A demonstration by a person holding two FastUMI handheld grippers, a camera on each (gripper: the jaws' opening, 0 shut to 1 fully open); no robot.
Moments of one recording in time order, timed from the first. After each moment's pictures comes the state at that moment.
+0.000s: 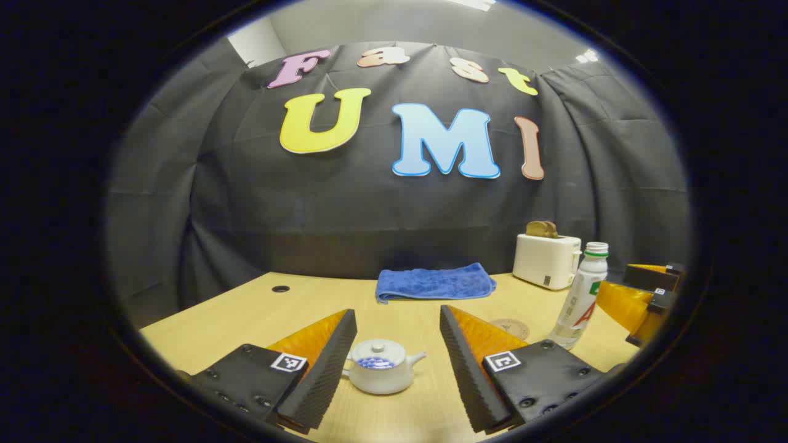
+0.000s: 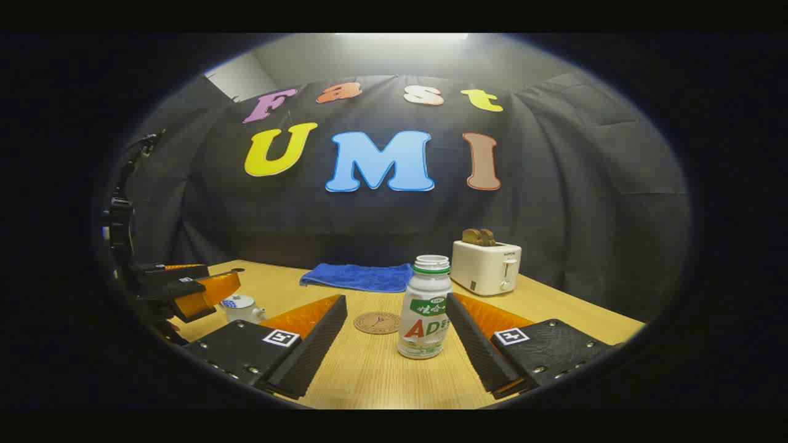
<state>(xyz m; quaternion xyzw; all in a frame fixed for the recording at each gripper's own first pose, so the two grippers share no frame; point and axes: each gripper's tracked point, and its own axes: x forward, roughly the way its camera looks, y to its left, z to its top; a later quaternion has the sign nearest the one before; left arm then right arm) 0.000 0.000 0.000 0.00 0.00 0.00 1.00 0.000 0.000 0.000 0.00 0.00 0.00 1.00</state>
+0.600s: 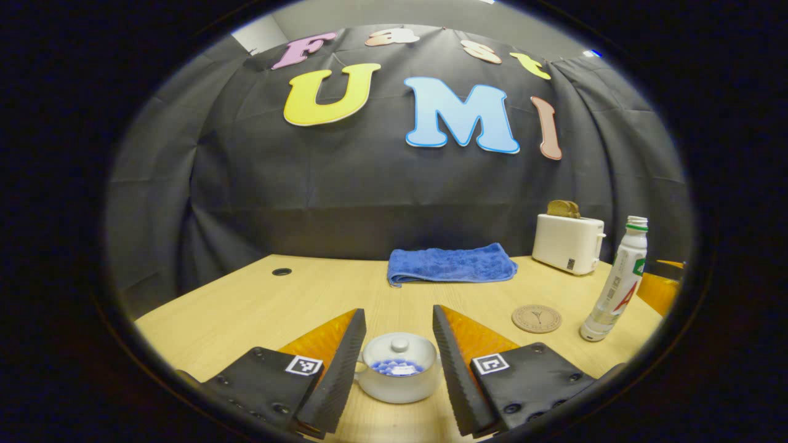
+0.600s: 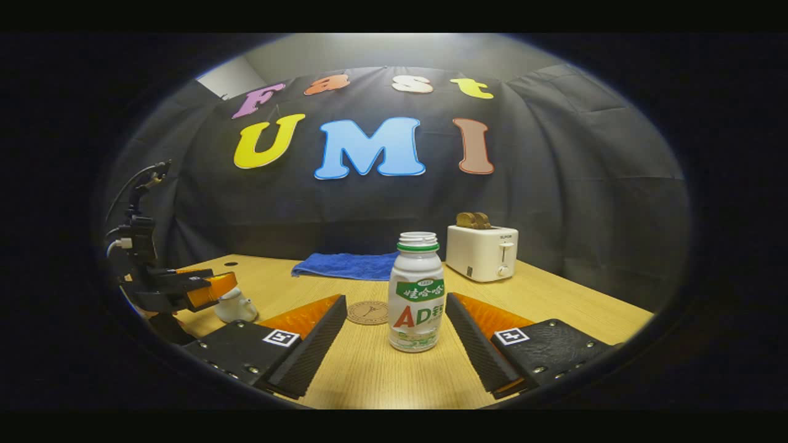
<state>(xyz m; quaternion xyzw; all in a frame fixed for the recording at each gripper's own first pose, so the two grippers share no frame) 0.048 0.023 -0.045 0.00 0.04 0.01 1.00 0.011 -0.016 -0.029 0.02 0.03 -0.01 1.00</state>
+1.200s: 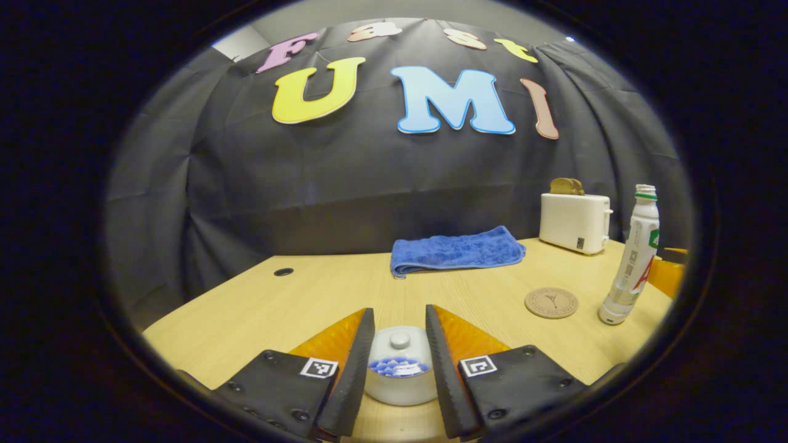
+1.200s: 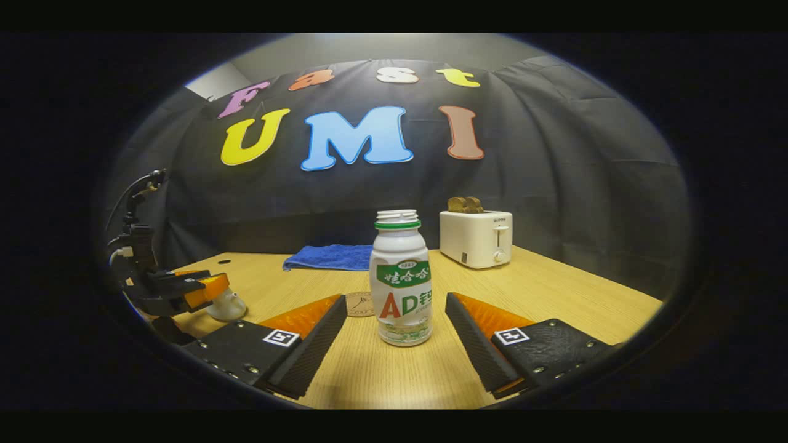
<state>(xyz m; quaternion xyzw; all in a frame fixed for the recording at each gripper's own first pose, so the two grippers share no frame) 0.057 0.017 -0.059 0.04 0.05 0.02 1.00 0.020 -0.030 -0.051 0.04 0.05 -0.02 1.00</state>
